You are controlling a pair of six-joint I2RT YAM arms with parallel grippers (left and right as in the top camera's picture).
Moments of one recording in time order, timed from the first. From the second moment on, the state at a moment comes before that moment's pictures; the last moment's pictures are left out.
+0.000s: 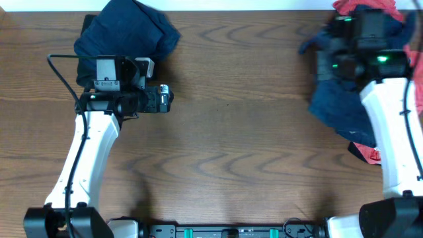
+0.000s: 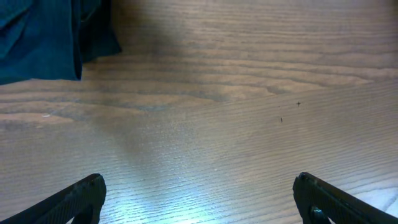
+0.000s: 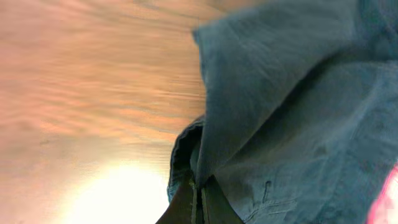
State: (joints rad) left arm -0.01 1.45 1.11 -0.67 0.34 -0.01; right arm 0.10 1.61 1.59 -0.95 0.00 -0.05
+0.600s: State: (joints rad) left arm 0.12 1.21 1.11 -0.75 0.34 -0.01; right arm 0.54 1.77 1.59 -0.81 -0.08 0.01
